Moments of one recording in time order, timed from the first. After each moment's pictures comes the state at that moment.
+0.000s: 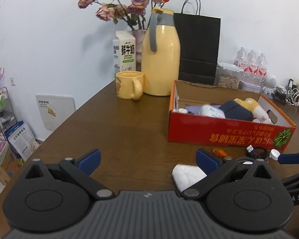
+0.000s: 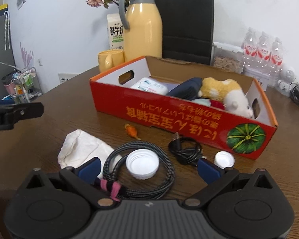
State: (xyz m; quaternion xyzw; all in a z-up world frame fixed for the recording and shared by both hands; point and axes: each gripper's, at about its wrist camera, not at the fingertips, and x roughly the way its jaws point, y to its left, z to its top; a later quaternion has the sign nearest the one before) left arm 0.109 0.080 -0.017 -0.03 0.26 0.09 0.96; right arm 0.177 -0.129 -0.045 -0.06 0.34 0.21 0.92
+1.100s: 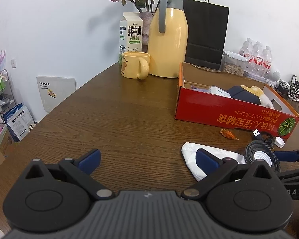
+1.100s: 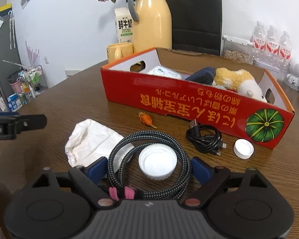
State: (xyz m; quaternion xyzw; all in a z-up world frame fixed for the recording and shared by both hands) left arm 0.102 0.093 -0.039 -0.06 0.29 0.09 0.95; right arm 0.167 -0.120 -0.062 -0.05 0.34 0.23 0.91
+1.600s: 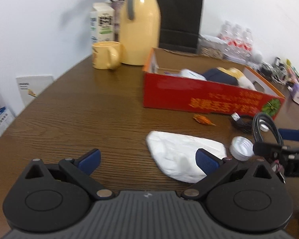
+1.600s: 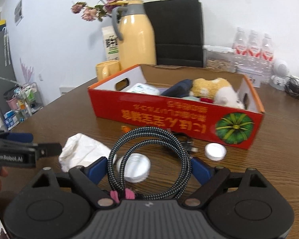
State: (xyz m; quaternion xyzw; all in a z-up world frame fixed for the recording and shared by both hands) left arm 0.124 0.056 -0.052 -0.04 0.33 0.02 0.94; right arm 0.157 -0.161 -0.047 -0.02 0.30 0.20 0.93
